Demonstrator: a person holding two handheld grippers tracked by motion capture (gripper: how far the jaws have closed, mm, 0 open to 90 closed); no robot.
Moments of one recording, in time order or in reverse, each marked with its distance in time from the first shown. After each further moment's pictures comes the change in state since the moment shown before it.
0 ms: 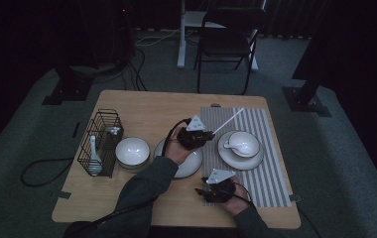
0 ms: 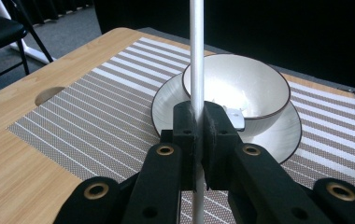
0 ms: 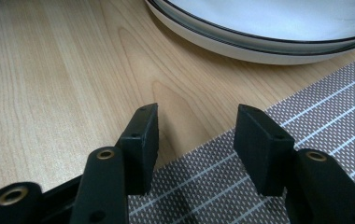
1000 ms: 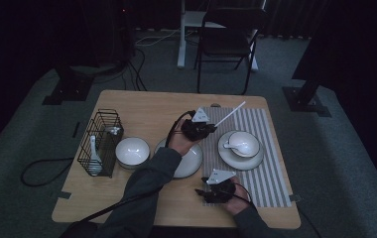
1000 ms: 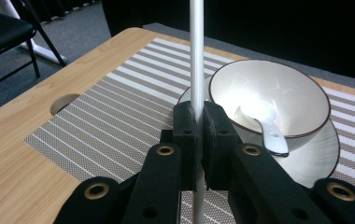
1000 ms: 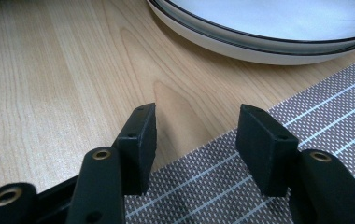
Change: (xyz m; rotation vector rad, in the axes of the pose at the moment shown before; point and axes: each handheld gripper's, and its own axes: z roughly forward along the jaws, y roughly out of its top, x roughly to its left) left arm 0.021 0.015 0.020 0.028 0.026 0.016; right arm -0.001 -0.002 0.000 -0.009 0.008 0.000
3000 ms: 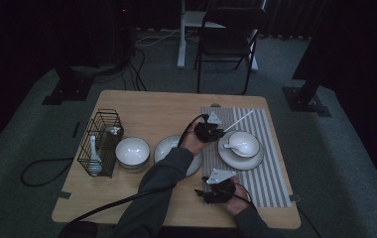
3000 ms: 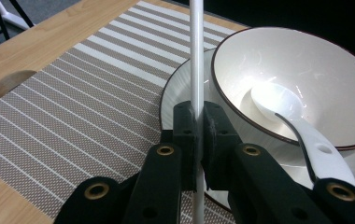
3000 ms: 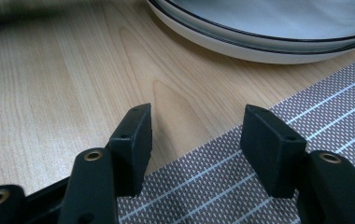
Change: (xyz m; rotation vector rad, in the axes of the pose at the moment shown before) left arm -0.003 -0.007 0.062 0.103 -0.047 -0.027; right arm 0.000 0.000 0.000 0.003 0.000 0.004
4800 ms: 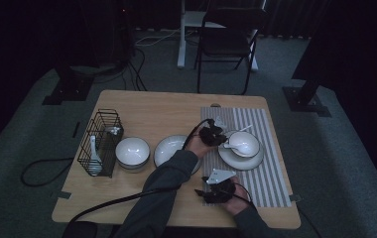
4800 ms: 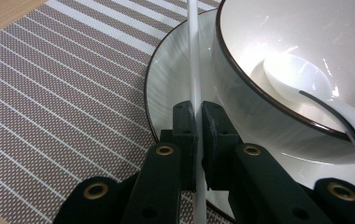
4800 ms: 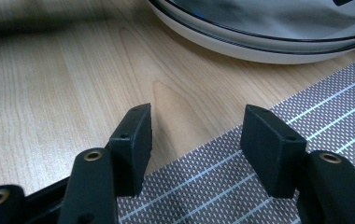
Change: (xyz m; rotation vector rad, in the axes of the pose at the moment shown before) left arm -0.005 -0.009 0.030 0.108 -0.007 -0.029; right arm 0.000 0.000 0.000 0.000 0.001 -0.001
